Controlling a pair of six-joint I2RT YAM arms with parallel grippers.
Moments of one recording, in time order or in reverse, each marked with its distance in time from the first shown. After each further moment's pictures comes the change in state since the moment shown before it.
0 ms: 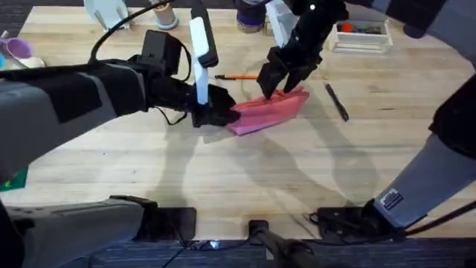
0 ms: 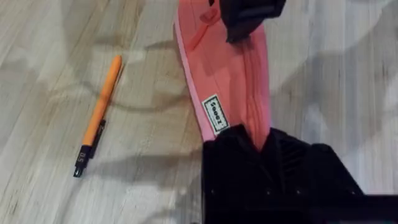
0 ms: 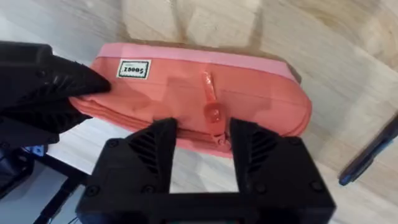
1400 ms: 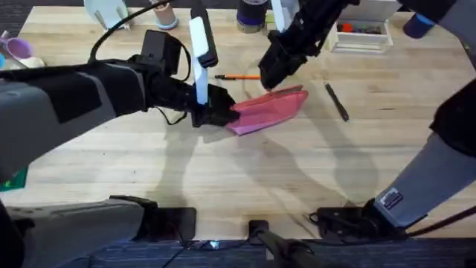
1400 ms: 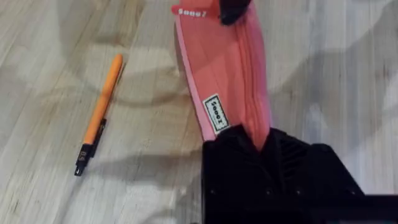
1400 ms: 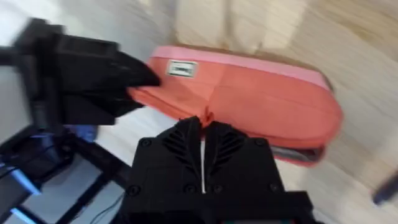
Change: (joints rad) left arm 0.000 0.000 0.000 0.000 0.000 0.000; right arm -0.011 0.000 0.098 -0.052 -0.175 -0.004
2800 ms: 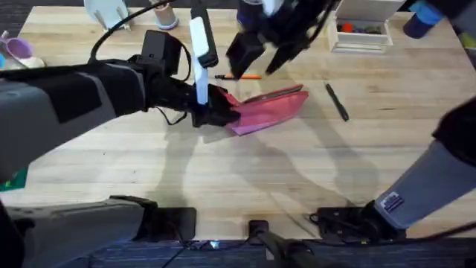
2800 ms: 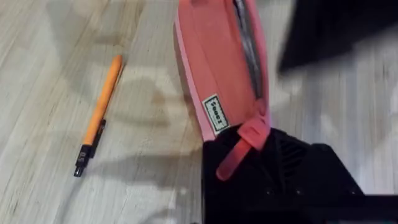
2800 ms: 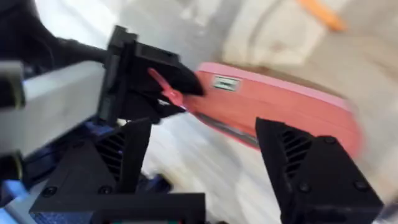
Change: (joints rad) left arm 0.000 0.000 0.000 0.000 0.000 0.000; right arm 0.065 -0.027 0.114 -0.009 -0.037 0.006
